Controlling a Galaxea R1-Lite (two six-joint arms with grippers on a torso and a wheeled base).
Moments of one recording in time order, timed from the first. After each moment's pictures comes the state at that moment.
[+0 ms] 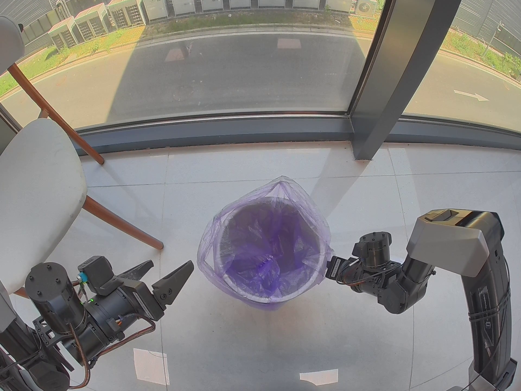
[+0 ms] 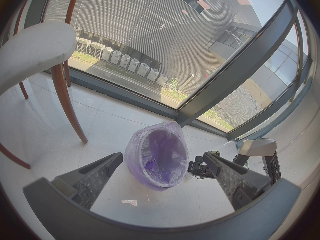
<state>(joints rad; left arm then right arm) -0.53 1.69 -0.02 -1.55 0.07 -0.46 0.40 2.53 -0.92 -1.06 0.05 0.61</state>
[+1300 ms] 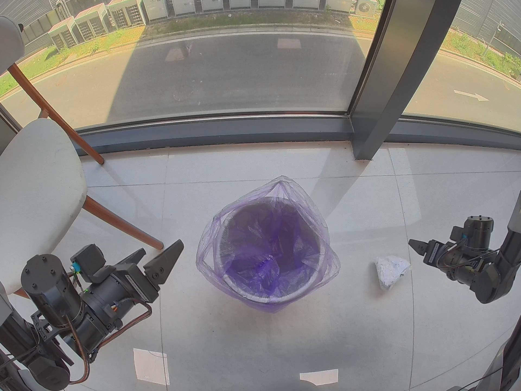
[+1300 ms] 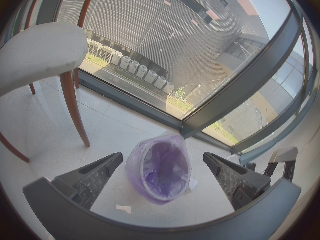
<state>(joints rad) -0.52 1.68 -0.06 -1.55 0.14 -0.53 -0.02 2.04 -0.39 -1.14 0.07 0.37</state>
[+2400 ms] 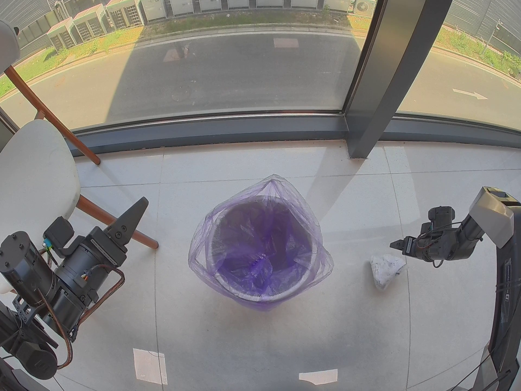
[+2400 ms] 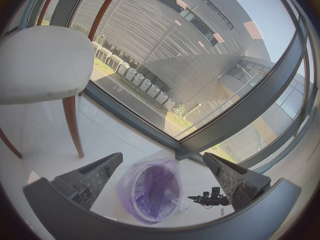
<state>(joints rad) -0.39 1.58 -0.12 -1.55 0.10 -0.63 -0.13 2.54 -1.22 -0.51 0.15 0.22</state>
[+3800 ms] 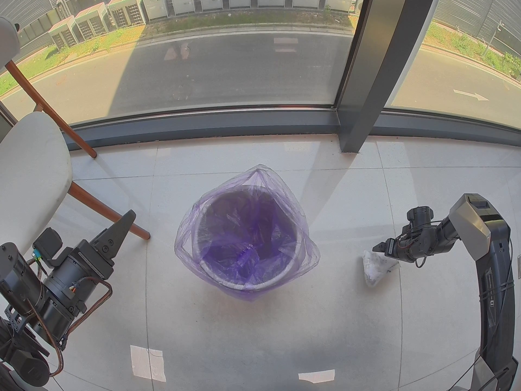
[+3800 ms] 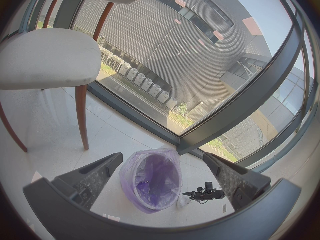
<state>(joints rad) -0.34 1.52 -0.03 -1.55 0.07 -0.61 -0.06 2.72 -1.58 -0.23 0.16 0.26</state>
